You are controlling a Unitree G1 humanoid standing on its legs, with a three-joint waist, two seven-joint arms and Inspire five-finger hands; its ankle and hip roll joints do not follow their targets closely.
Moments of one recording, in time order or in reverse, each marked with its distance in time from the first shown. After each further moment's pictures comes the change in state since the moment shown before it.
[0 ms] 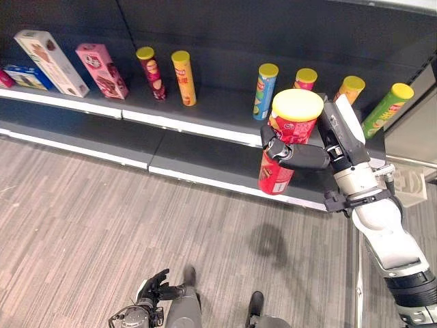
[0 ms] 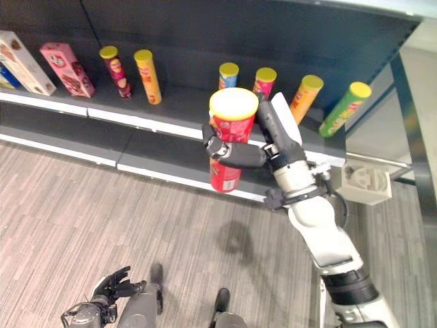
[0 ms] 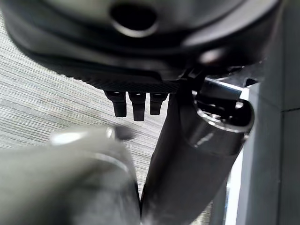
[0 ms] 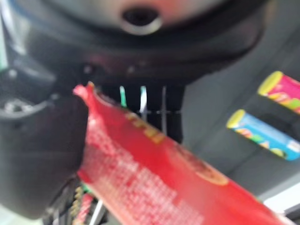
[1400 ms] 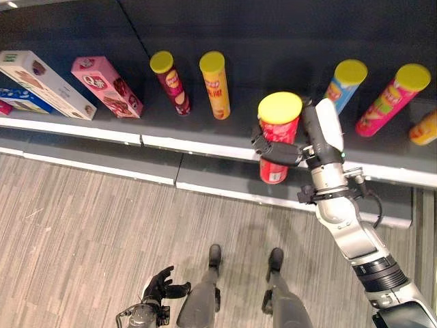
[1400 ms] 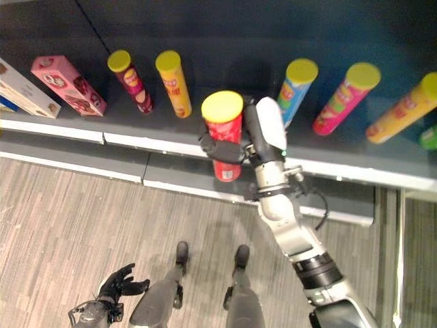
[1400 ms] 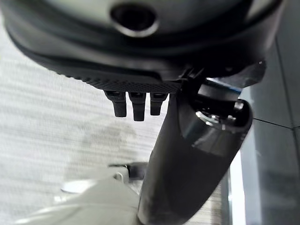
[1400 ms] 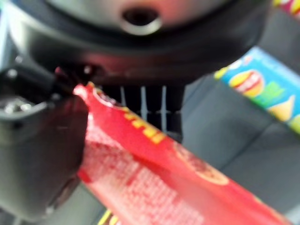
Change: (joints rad) left arm 0.020 -0.010 -0.086 -0.073 0.023 0.000 0.087; right arm -0.125 0.115 0.100 0.130 -0.404 0.076 -0.298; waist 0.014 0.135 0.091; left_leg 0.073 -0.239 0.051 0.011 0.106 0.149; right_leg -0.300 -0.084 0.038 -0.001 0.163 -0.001
